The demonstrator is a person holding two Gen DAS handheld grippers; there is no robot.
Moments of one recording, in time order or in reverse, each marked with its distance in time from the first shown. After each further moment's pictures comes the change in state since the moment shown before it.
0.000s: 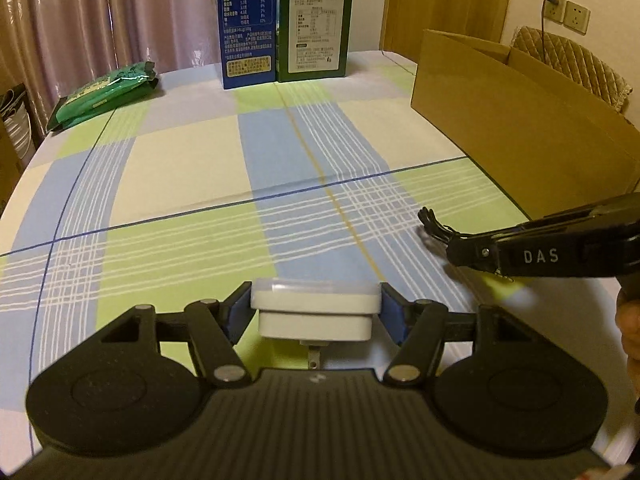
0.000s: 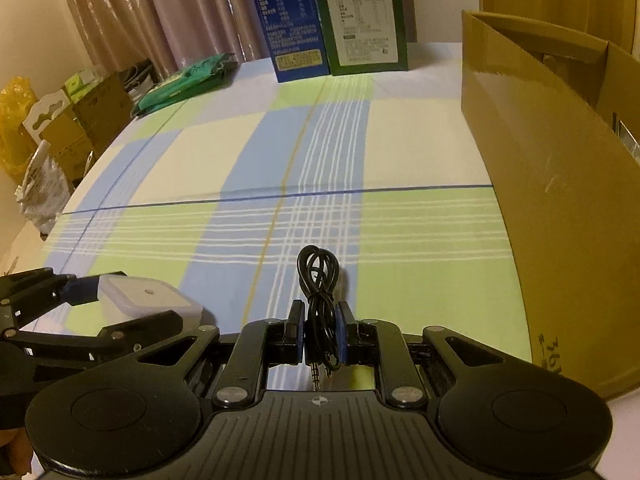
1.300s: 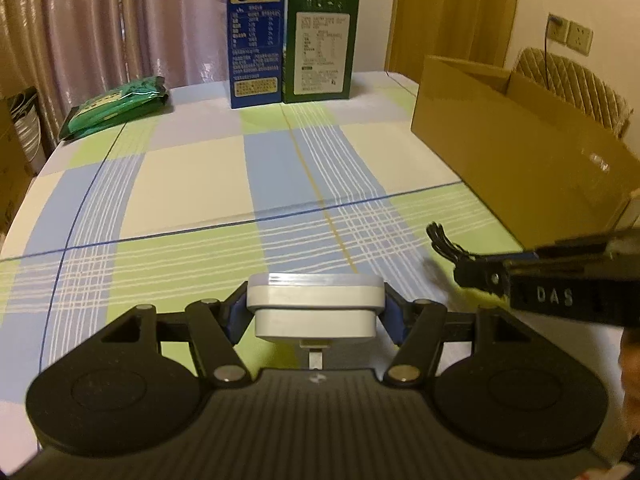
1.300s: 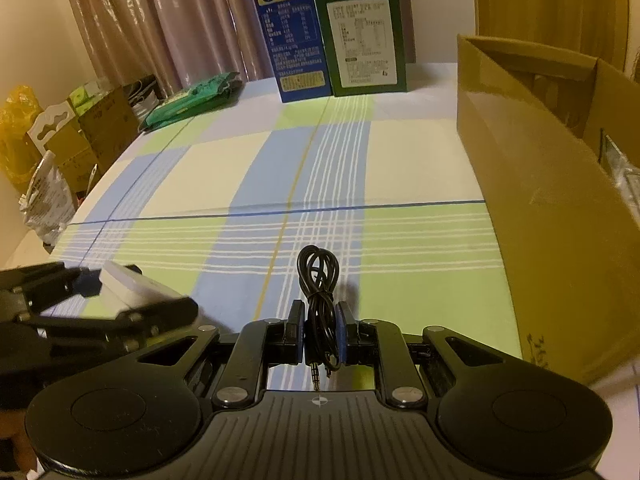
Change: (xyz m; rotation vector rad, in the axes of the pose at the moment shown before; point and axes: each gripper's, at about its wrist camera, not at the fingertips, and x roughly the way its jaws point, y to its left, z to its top) left arm -0.024 -0.009 0.005 -0.046 -0.057 0.020; right arm -0.027 0.011 -0.011 -0.014 -0.076 -0.007
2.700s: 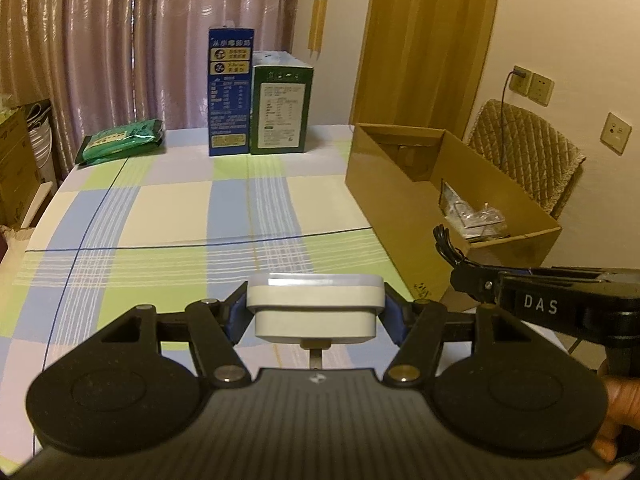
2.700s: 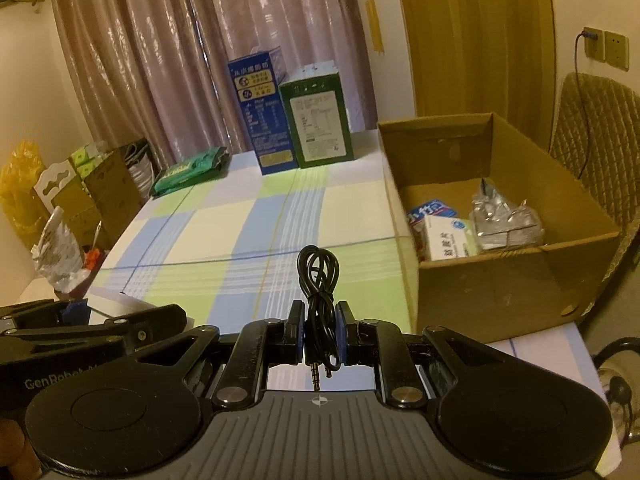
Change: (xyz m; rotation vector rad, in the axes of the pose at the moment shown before) left arm -0.129 -0.100 0.005 -0.060 -0.105 -0.017; right arm -0.164 -0.017 -0.020 0.066 -0.166 -0.049
